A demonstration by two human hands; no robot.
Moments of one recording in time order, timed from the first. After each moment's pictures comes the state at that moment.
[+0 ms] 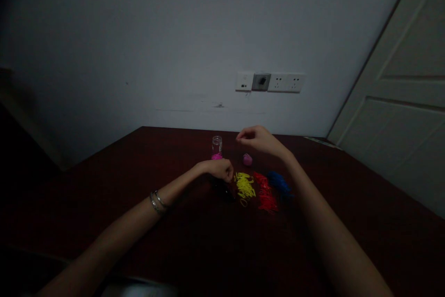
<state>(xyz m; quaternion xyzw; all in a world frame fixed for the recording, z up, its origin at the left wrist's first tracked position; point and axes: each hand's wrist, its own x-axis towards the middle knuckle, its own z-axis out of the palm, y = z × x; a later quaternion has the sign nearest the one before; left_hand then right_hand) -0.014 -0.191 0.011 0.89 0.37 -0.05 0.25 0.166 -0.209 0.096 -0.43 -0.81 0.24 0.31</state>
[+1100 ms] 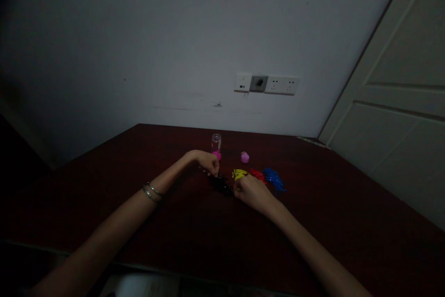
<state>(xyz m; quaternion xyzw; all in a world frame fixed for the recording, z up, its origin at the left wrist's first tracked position) -0.053 -0.167 0.014 0.83 0.37 -0.16 0.39 0.148 -0.291 -0.002 -0.52 -0.85 0.08 0.07</state>
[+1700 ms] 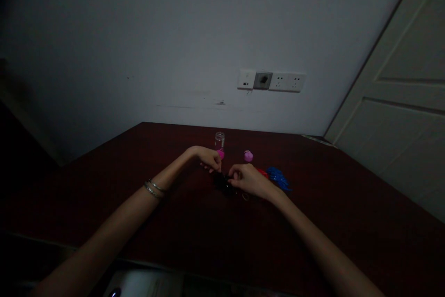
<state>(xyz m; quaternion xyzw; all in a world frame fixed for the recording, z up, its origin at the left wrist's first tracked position) -0.058 -0.170 0.026 0.84 0.35 -0.16 0.39 0.138 -0.269 0.012 -0.45 -0.85 0.24 0.17</state>
